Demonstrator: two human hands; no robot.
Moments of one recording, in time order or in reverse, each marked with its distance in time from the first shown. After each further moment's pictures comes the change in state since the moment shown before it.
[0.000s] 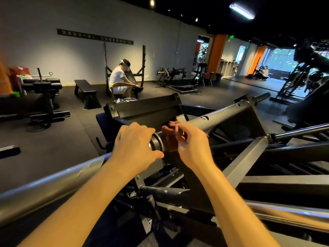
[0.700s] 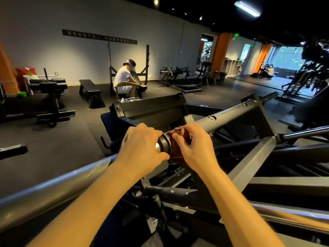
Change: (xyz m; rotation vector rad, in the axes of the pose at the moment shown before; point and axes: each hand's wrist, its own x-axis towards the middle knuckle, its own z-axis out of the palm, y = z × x) left_hand -0.005 -0.008 -0.002 -0.085 0.011 0.028; right_hand 0.002 -0.006 0.019 -0.063 0.005 -0.013
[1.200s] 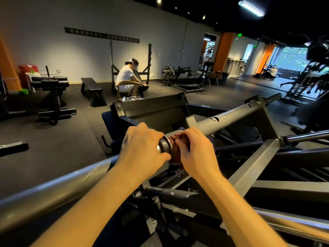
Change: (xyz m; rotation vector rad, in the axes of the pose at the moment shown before) left_hand 0.002 -0.005 0.011 -0.036 -0.013 -0.066; right_hand -0.001 0.002 0.004 -0.125 -0.039 0.032
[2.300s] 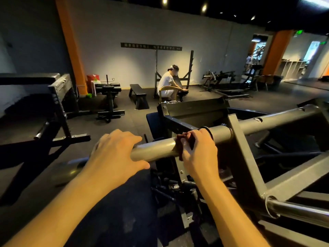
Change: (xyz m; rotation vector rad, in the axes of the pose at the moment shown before) left_hand -0.150 -0.061 -0.111 0.224 0.009 -0.249; right_hand -0.060 -0.085 0.038 0.243 -0.033 -0.070
